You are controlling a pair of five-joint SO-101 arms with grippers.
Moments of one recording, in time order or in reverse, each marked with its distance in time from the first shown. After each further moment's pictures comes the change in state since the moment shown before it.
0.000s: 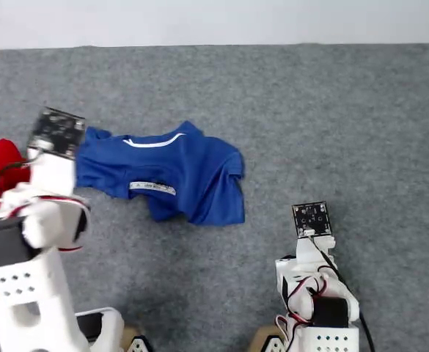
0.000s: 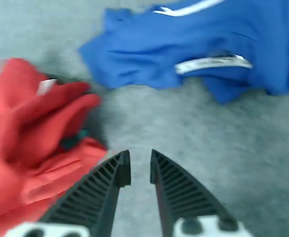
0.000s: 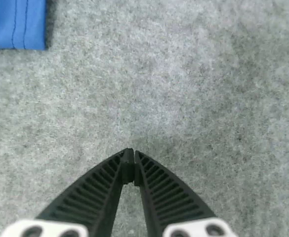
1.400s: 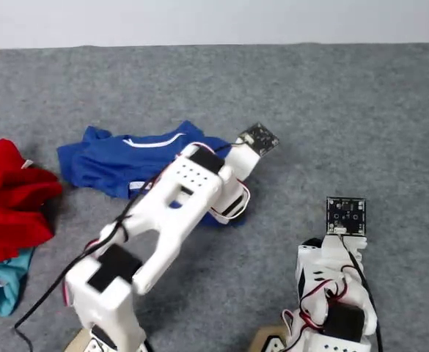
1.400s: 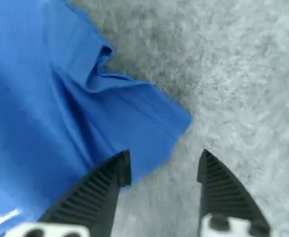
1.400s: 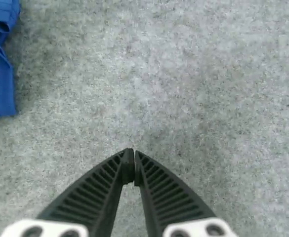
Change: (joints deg) left arm 42.9 63.0 -14.4 -27.8 11.8; right arm 10.3 -0.3 -10.7 0.2 0.0
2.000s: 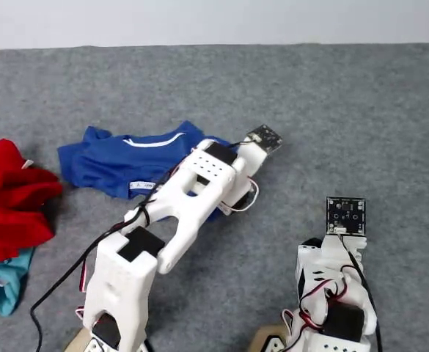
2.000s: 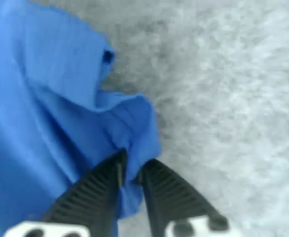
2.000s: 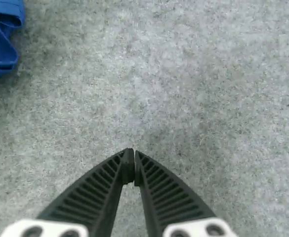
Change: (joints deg) left arm 0.3 13.2 -15.0 4.8 1.3; right arm 0.0 0.0 0.0 0.0 0.0
